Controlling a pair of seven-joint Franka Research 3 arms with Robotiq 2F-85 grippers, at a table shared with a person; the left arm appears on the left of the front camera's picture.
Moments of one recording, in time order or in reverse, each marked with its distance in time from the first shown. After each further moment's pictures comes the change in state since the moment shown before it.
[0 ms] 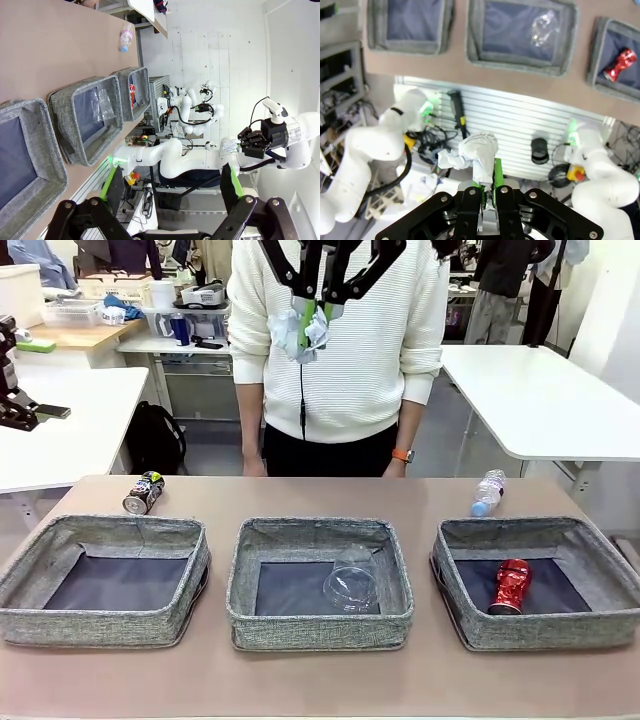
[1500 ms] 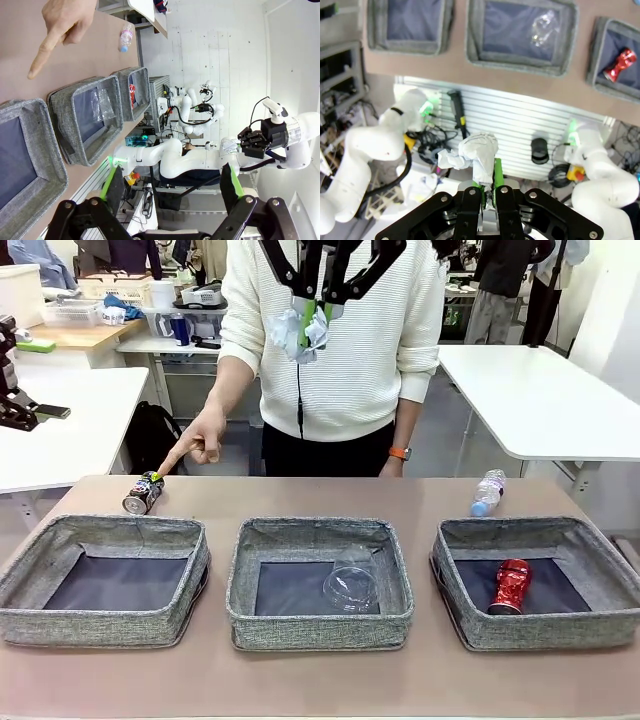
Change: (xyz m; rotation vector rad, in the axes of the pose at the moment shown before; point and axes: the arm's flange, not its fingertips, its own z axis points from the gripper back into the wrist) left arm 0.000 0.000 0.000 0.000 0.000 0.000; right arm 0.000 0.000 0.000 0.000 0.000 0.000
